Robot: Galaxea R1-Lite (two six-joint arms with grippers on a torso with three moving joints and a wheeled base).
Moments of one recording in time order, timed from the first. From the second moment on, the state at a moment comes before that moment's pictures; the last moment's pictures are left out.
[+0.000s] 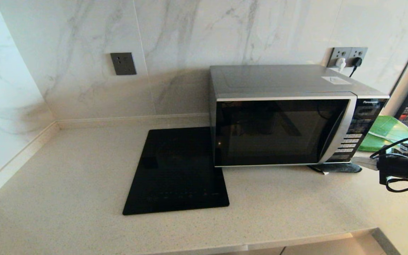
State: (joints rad) left arm 0.00 0.00 0.00 -0.01 0.03 -0.07; right arm -0.53 2.22 -1.25 -0.26 0.94 0.93
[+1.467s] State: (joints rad) left arm 0.00 0.00 0.00 -0.01 0.03 -0.07; right arm -0.49 2.32 -1.38 -0.25 0.93 0.93
